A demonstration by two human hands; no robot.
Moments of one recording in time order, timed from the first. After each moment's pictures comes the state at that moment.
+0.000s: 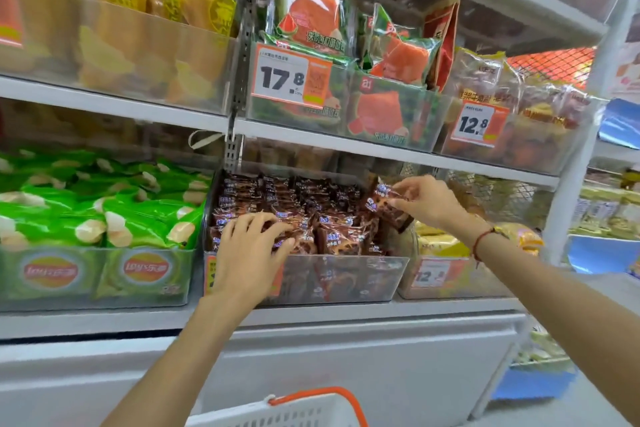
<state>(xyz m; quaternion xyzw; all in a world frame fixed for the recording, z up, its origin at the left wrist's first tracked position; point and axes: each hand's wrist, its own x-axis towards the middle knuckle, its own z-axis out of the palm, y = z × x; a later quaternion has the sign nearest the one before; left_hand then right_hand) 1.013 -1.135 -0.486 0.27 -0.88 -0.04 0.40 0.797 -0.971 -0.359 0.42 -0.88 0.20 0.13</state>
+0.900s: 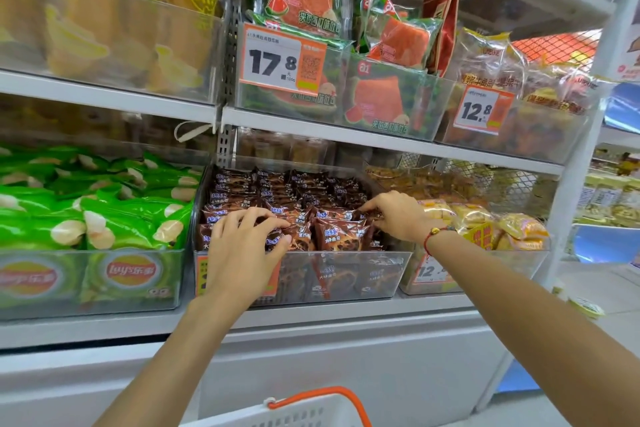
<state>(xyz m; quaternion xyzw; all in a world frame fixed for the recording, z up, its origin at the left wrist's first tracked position) 1.009 -1.135 -0.488 0.28 -0.87 -0.08 0.40 0.769 -1.013 -0.410 0.52 -0.84 -0.03 0.17</state>
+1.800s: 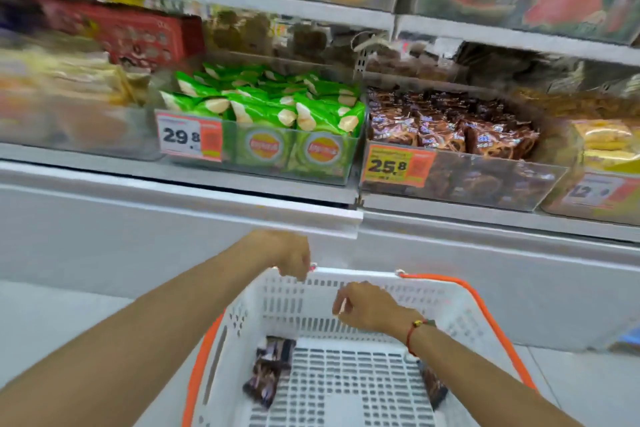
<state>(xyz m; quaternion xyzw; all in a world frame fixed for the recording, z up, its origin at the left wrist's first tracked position) 1.194 -1.139 -0.552 0.30 -0.91 -0.14 -0.23 1.051 -1.021 -0.642 0.60 -0.77 0.02 -0.24</state>
